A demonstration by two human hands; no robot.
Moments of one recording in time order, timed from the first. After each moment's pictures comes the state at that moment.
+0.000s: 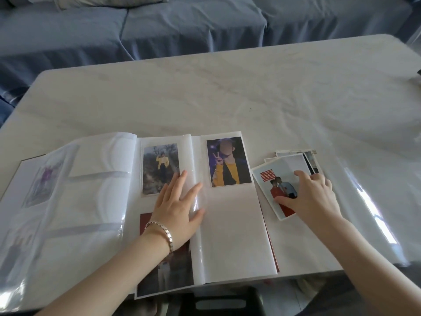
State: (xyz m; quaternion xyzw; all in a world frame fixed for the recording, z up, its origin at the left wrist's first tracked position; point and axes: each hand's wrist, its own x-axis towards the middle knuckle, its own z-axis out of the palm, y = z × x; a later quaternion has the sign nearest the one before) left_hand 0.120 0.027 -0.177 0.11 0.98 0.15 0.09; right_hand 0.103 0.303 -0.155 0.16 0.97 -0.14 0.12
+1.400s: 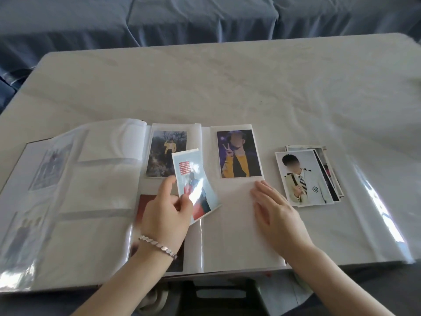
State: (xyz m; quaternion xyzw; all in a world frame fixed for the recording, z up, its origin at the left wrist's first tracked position) left_hand 0.153 0.028 -0.143 -0.08 0.94 0.33 -0.09; right_hand 0.154 0.238 -0.176 -0.07 0.95 -0.29 -0.04
